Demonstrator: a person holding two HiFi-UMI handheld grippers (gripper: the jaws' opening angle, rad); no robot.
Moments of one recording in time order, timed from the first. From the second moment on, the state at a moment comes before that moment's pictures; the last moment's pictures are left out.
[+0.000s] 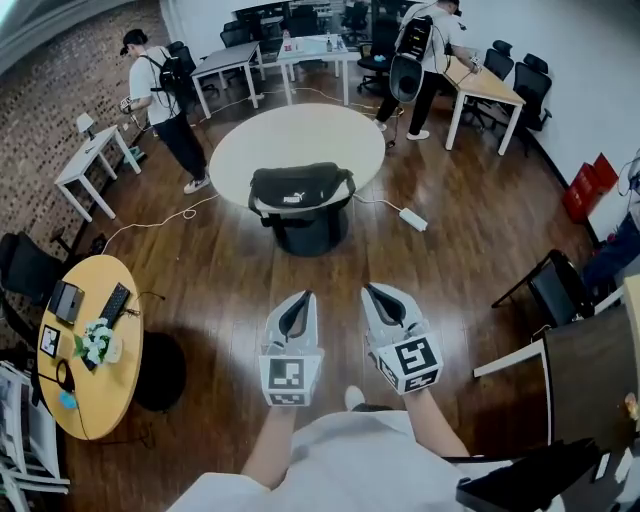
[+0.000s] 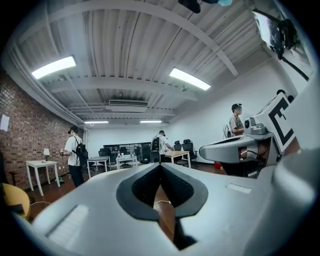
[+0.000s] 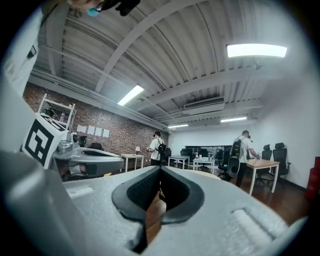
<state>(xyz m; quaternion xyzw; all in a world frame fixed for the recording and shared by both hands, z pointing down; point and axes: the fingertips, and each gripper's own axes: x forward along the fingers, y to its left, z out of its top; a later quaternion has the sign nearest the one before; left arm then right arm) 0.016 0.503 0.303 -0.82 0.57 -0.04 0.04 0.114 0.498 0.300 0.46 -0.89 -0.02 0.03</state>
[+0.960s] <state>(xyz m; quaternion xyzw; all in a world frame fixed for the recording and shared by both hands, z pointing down) -0.028 0.013 0.352 -0.88 0.47 -0.08 0.02 0.056 0.014 0.368 0.51 -0.86 0.06 0.05</state>
